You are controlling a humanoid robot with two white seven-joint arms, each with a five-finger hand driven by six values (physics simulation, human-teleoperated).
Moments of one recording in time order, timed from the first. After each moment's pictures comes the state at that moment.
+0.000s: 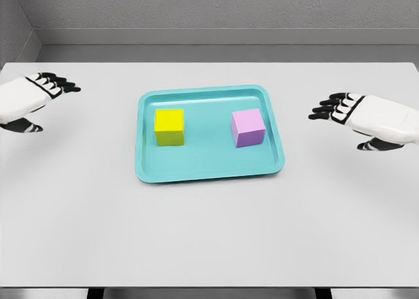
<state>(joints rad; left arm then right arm) -0.39 0.88 -0.28 -1.36 -0.62 -0.61 -0.26 -0.37 -1.09 0.47 -1.63 0.38 -0.61 0.24</state>
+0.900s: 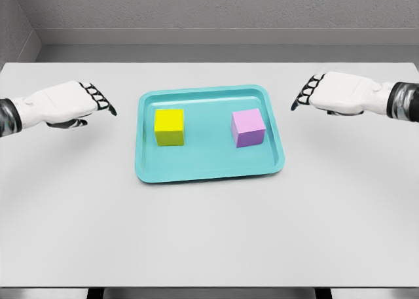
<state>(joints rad) -0.57 0.82 -0.52 -1.42 -0.69 -0.61 -0.38 -0.74 -0.84 0.69 -1.46 0.67 -0.61 0.46</state>
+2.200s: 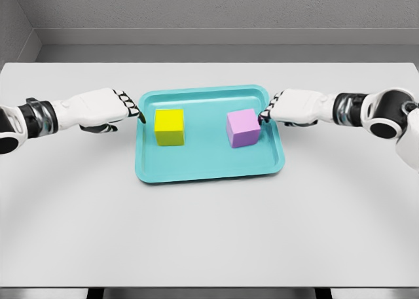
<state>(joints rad) -0.62 0.70 -0.58 -1.38 -0.69 -0.61 -0.44 -0.80 -0.63 0.79 -1.28 0.73 -0.61 0.48</state>
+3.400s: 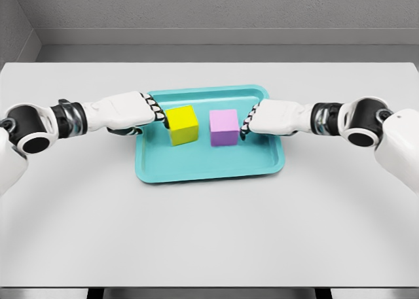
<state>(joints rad) -0.64 0.59 -0.59 -1.38 -0.73 -0.61 -0.48 -0.79 -0.58 0.84 -1.32 0.76 -0.61 0.45</state>
